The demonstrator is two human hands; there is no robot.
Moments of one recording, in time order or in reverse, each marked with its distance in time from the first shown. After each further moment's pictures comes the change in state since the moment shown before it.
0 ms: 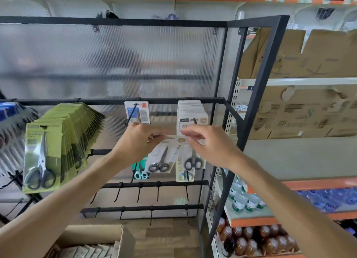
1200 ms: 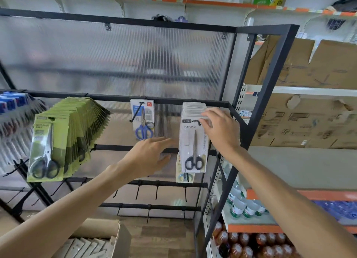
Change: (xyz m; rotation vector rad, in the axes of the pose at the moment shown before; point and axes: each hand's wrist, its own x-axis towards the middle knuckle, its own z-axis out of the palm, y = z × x) left_hand -0.022 0.005 0.027 0.230 -0.325 -0.104; right_hand 0.042 0.051 0.004 -0.523 0.528 -0.026
